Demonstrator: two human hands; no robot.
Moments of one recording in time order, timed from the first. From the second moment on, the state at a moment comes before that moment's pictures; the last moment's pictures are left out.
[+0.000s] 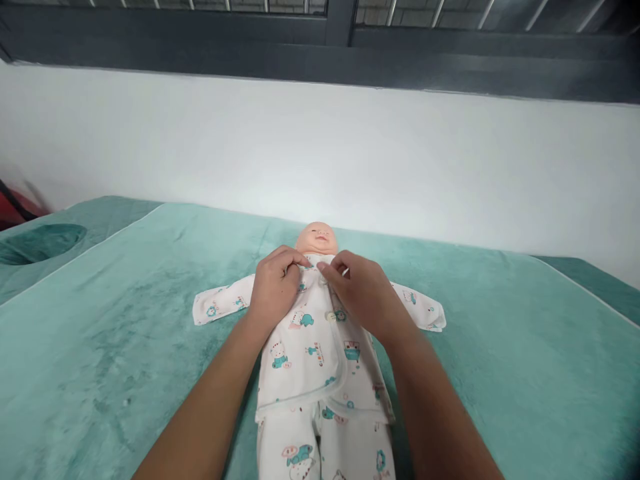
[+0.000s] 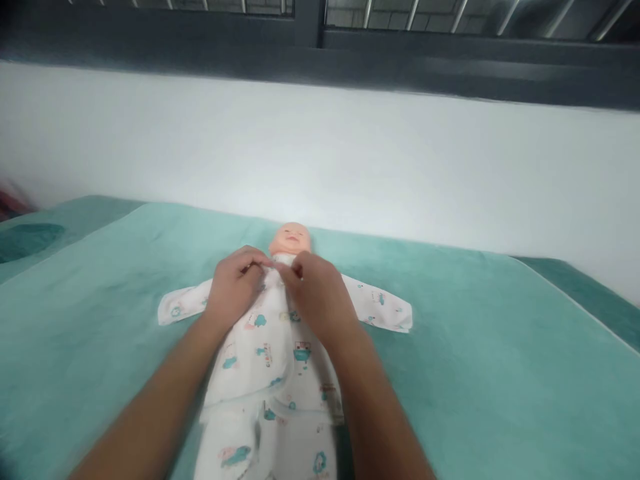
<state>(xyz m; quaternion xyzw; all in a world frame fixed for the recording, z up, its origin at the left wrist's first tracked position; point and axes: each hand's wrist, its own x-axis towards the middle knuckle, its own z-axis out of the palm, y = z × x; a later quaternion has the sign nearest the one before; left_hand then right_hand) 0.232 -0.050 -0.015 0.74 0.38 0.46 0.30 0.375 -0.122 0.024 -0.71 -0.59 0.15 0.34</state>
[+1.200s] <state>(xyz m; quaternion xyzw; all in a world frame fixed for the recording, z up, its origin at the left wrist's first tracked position) 0.215 -0.060 0.011 0.80 0.33 0.24 0.45 0.398 -0.129 0.022 -0.64 -0.56 0.41 0.34</state>
